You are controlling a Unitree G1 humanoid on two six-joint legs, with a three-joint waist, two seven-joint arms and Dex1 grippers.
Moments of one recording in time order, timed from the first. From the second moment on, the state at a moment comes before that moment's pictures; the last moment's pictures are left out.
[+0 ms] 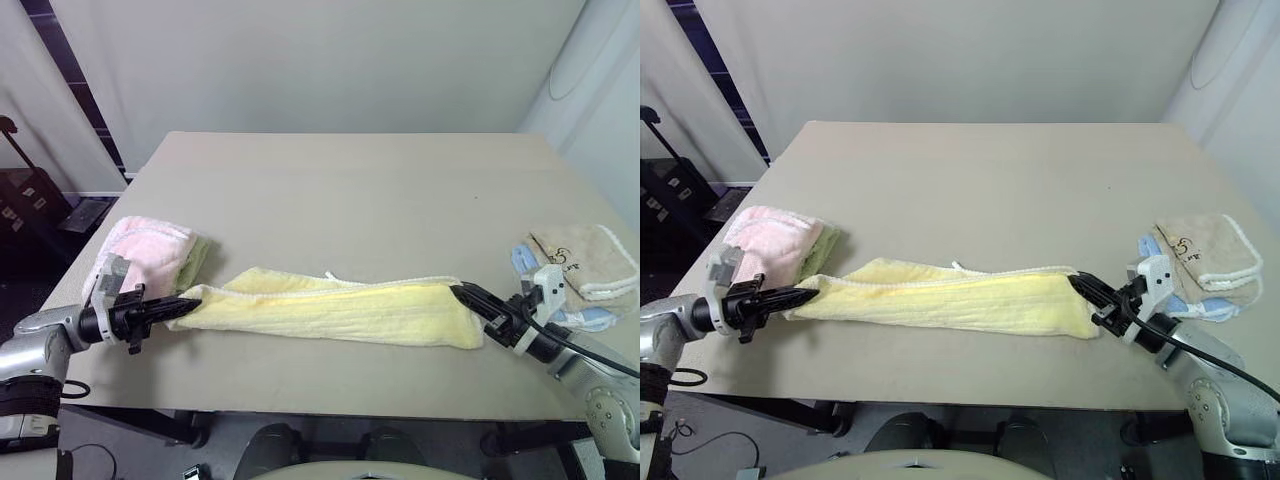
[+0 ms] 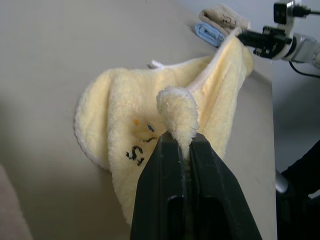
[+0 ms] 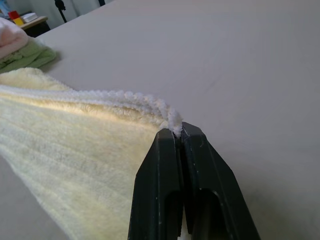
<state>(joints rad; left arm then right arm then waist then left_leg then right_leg) -0.23 0.79 0.17 0.54 -0.56 0.31 -1.59 0.15 -0.59 -0.33 -0.29 0.64 0.50 0.72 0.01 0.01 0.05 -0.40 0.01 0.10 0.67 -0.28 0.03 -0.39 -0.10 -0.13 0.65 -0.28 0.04</state>
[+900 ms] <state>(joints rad) -0.40 0.68 0.18 0.79 -0.44 0.14 -1.42 0.05 -0.52 -0.30 -0.22 0.57 0.48 0.62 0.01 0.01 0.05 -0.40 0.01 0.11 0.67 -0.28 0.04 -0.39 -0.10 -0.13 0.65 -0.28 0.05</state>
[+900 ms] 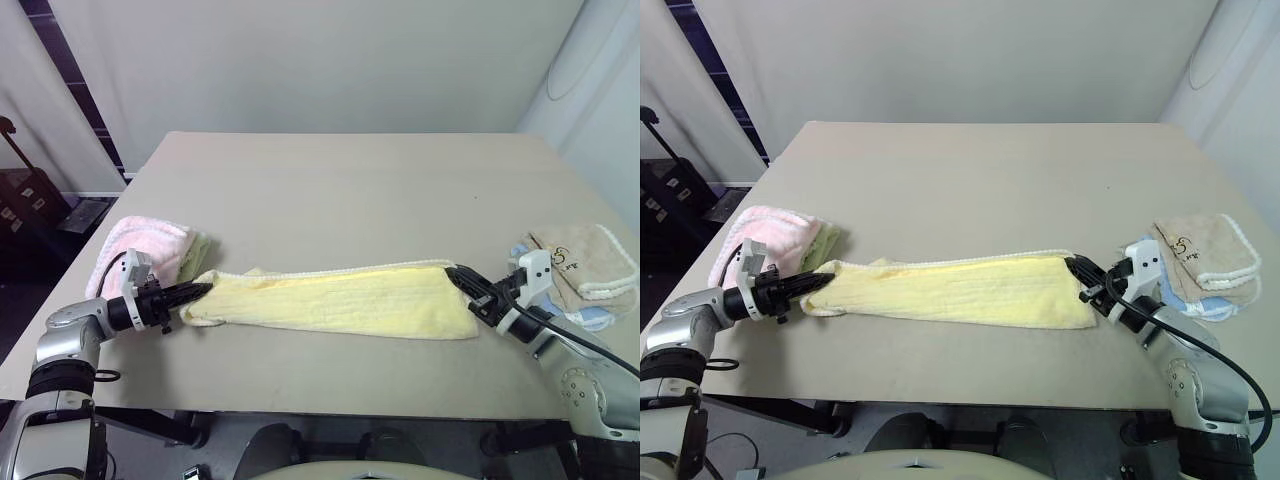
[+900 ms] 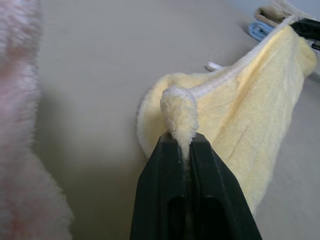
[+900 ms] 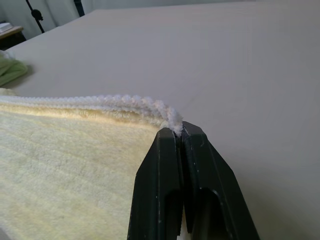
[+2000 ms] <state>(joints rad) -0.59 0.62 0.26 1.14 -0.36 0.01 -1.45 -0.07 -0.48 -0.36 -0.14 0.61 0.67 0.50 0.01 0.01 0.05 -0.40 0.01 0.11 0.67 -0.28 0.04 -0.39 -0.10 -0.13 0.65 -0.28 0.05</state>
